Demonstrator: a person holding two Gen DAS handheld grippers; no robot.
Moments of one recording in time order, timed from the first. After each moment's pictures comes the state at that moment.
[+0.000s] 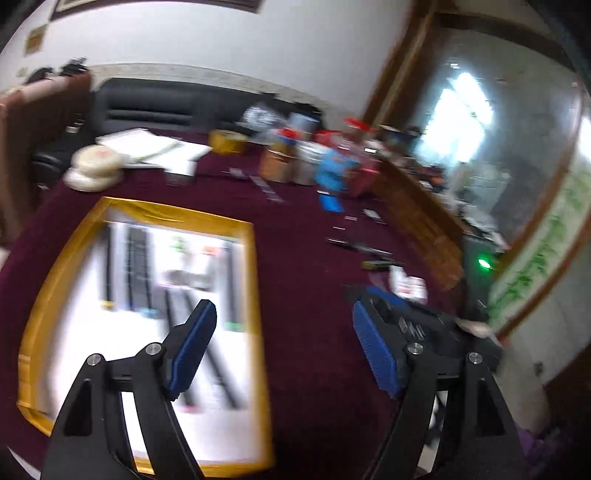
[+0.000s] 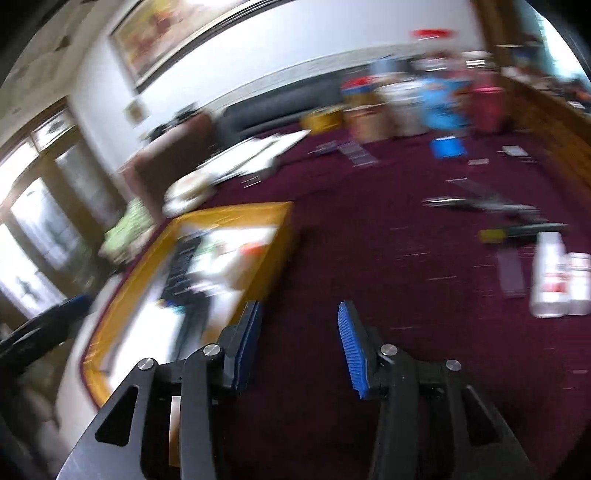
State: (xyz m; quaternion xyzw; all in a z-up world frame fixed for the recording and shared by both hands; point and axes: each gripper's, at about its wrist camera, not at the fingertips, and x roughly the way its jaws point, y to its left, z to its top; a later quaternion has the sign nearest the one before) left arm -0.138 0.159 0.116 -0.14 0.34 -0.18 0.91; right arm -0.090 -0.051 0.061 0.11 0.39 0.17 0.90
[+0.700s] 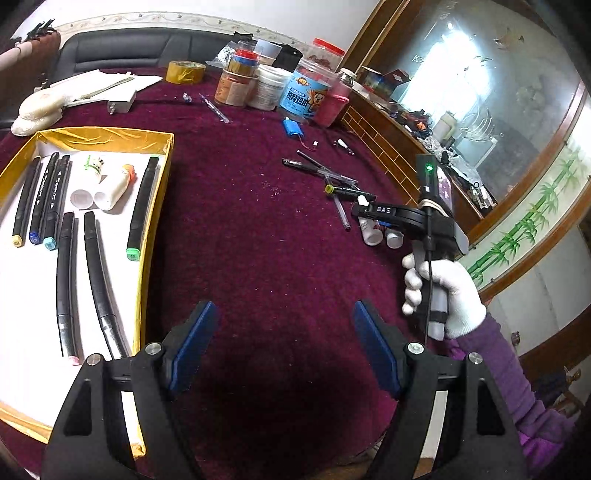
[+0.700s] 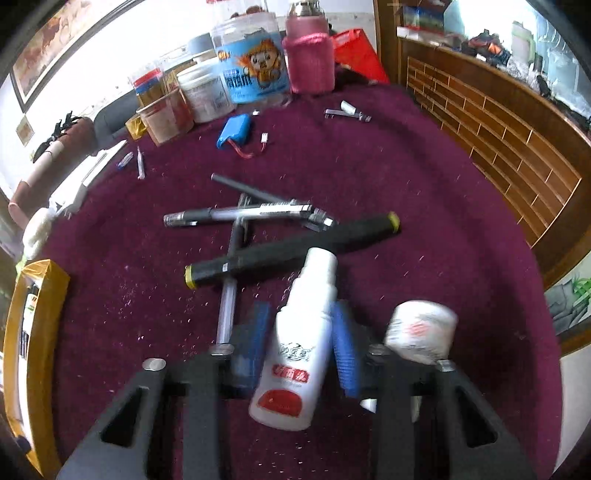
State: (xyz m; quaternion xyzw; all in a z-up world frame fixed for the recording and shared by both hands) left arm -0.128 0.087 0.069 -0.13 0.44 -0.21 0.86; right arm 0.003 -0.207 0.006 0.11 0.47 0.00 0.88
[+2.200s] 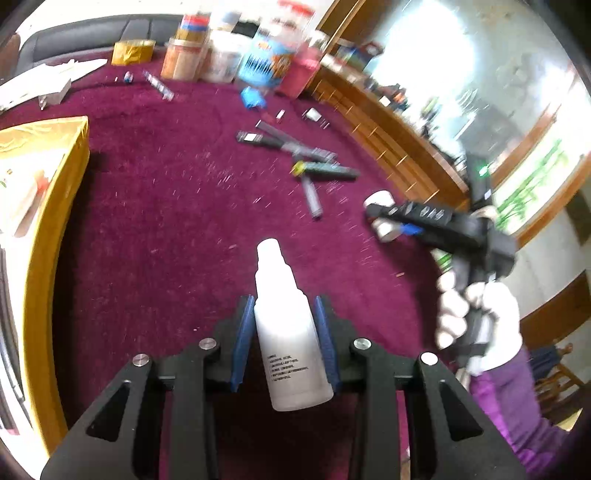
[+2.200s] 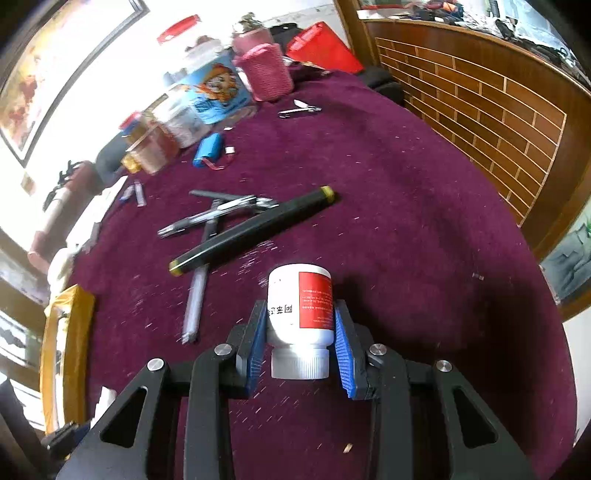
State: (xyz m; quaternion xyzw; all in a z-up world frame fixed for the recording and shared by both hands) left arm -0.083 0.039 0.041 -0.12 0.45 -0.28 0.84; right arm -0.039 -0.264 0.014 0.21 0.46 0.01 0.87
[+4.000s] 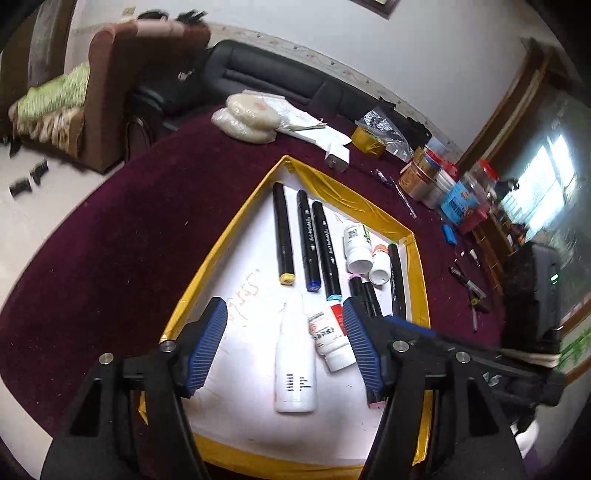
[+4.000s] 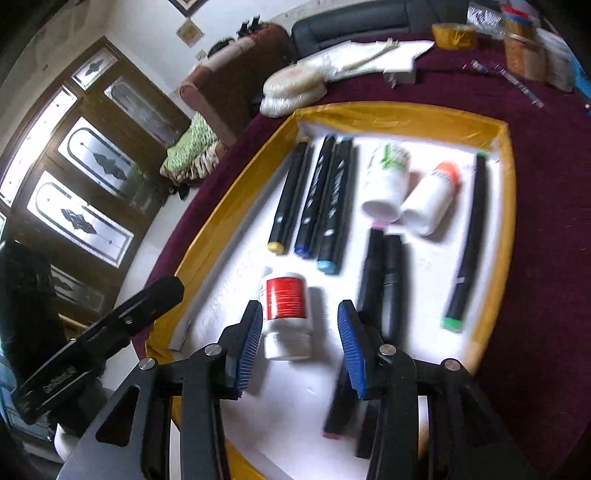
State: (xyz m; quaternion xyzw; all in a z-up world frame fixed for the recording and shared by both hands) left arm -0.135 0.311 0.060 -0.21 0.38 0.02 0.90; right arm -0.064 0.135 0.034 0.08 0.51 0.35 0.78
